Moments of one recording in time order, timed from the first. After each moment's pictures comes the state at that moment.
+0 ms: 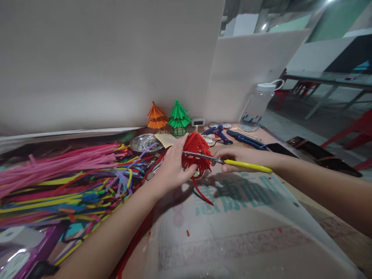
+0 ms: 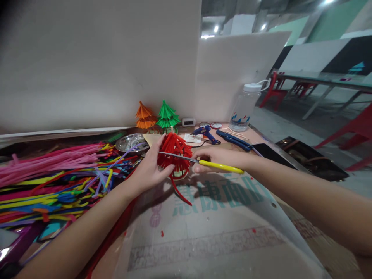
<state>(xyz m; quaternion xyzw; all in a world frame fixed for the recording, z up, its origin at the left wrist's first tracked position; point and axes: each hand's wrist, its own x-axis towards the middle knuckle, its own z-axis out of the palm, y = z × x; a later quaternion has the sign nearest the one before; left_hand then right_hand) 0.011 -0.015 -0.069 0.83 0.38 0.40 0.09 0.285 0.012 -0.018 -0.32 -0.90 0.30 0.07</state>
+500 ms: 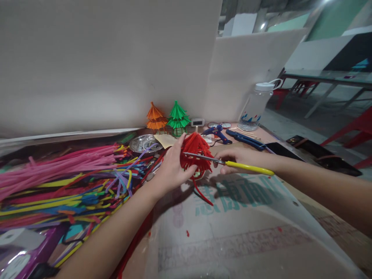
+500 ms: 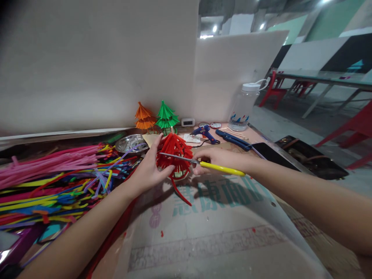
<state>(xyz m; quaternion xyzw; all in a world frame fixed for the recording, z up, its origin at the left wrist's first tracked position) 0.011 -0.013 -0.075 0.82 0.39 0.41 0.11 0.285 0.008 -0.021 -0.33 -0.89 0.30 0.08</state>
